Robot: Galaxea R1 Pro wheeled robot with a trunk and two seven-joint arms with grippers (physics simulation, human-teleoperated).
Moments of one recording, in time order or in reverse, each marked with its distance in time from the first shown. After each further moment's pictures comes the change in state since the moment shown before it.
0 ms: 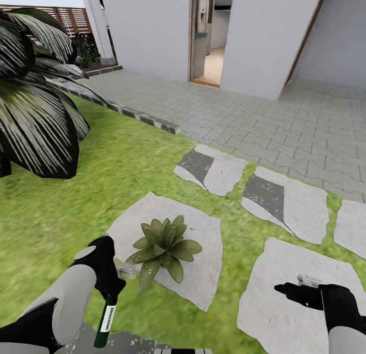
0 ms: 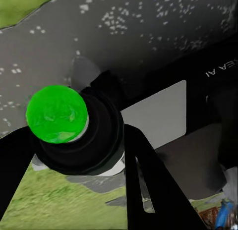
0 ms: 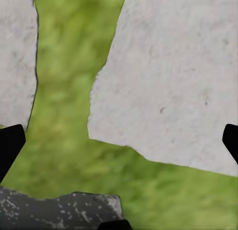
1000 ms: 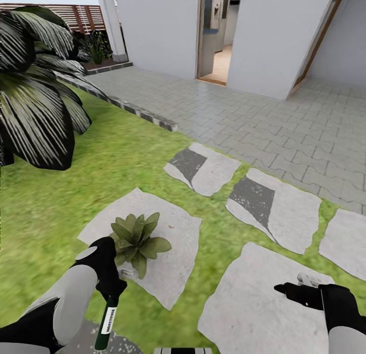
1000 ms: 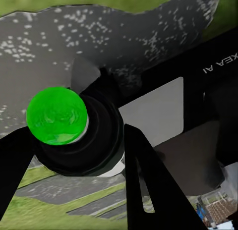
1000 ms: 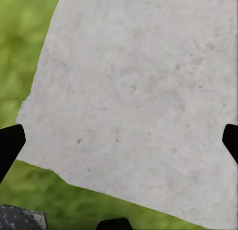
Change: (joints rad) left arm 0.000 -0.005 0.000 0.014 0.000 -0.001 0.000; right arm 0.000 0.000 0.001 -0.001 0.000 0.000 0.003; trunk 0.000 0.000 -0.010
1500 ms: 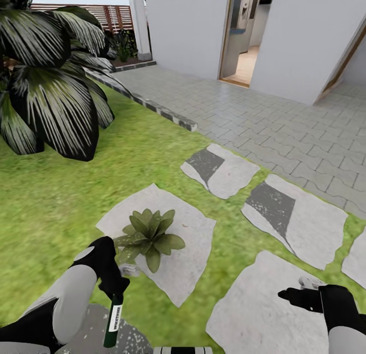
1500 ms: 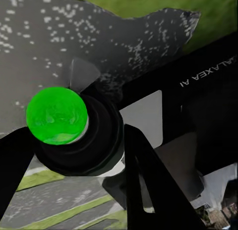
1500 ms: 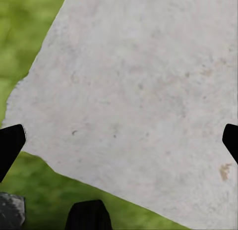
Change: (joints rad) left arm 0.000 0.001 0.030 -0.008 0.072 0.000 0.000; right arm 0.000 0.000 -0.002 0.002 0.123 0.000 0.001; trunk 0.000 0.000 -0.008
